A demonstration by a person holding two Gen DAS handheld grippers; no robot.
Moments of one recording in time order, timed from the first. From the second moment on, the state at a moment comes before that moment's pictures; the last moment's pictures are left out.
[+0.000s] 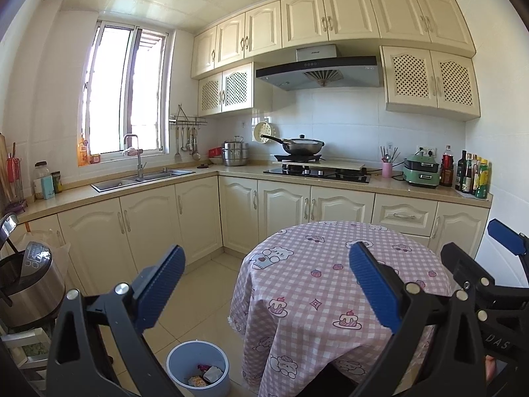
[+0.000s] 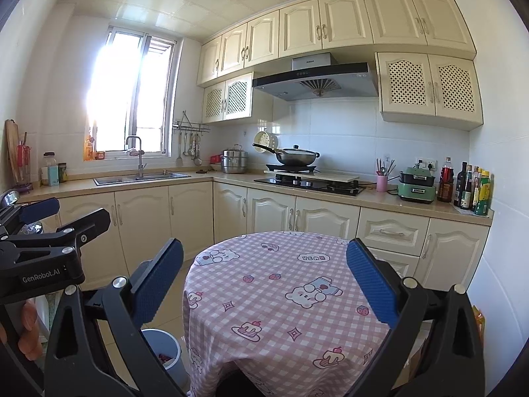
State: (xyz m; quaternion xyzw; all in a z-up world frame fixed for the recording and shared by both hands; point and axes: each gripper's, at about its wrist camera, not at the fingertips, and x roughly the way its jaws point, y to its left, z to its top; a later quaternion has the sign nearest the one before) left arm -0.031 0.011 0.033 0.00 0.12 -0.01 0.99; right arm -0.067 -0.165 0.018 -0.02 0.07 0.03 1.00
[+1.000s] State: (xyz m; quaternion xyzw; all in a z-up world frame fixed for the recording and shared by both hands) left arm -0.030 0.008 0.027 0.01 0.12 -0.02 0.99; right arm -0.065 -0.169 0.014 -0.02 0.08 0.03 1.00
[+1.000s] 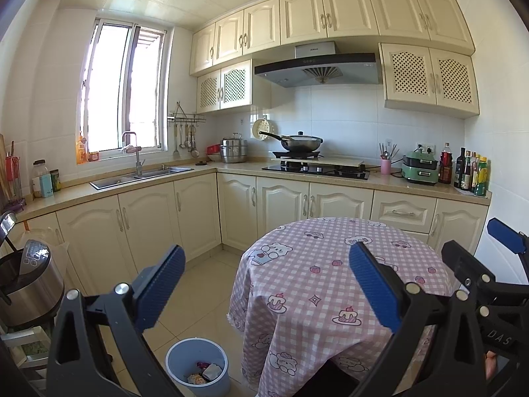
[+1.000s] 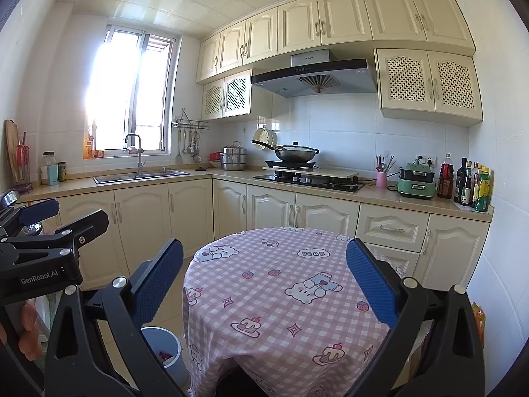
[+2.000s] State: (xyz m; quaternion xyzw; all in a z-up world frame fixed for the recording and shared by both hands) left arm -0.029 0.008 0.024 0.01 0.12 -0.02 0.99; right arm -0.065 -0.172 0.014 -0.02 0.08 0.03 1.00
